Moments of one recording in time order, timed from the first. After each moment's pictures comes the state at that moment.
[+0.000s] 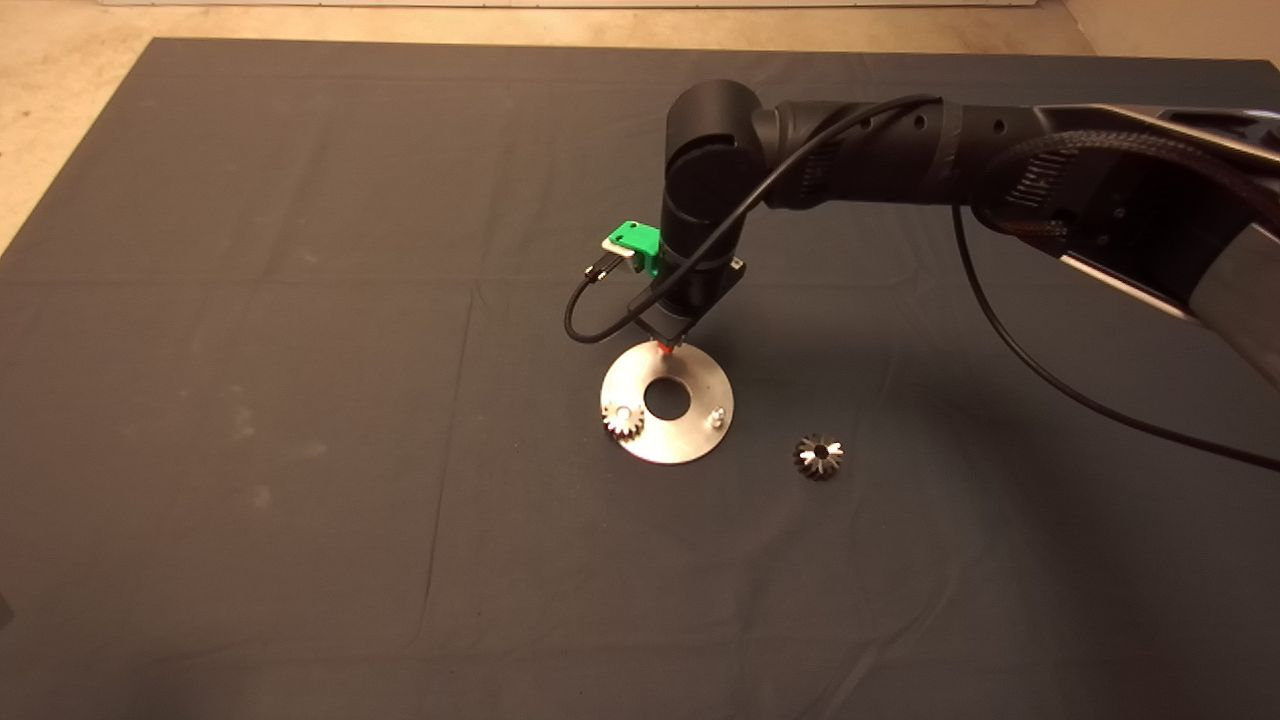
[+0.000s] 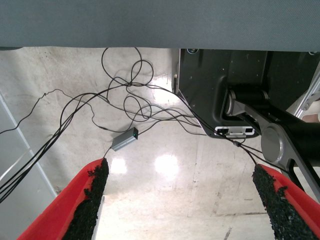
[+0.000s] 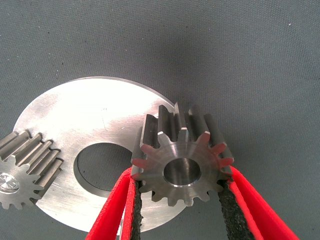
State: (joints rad) left arm -0.49 1.36 -0.34 0.00 1.52 -1.03; right arm 0.40 3.00 -1.56 -0.30 -1.52 0.68
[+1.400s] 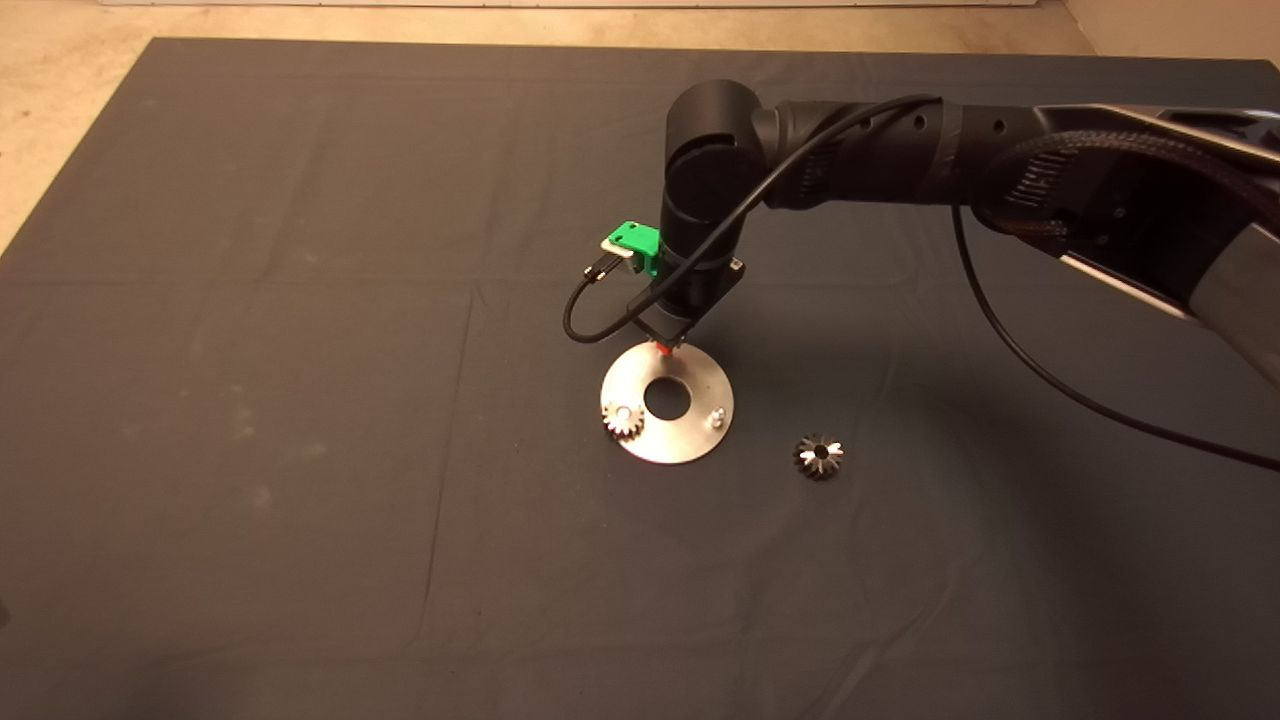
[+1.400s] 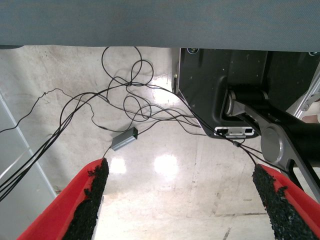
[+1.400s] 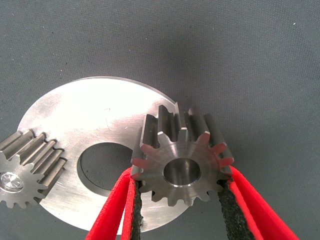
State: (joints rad) left arm -0.49 1.35 -0.34 0.00 1.52 -1.03; right arm 0.40 3.00 -1.56 -0.29 -1.52 0.68
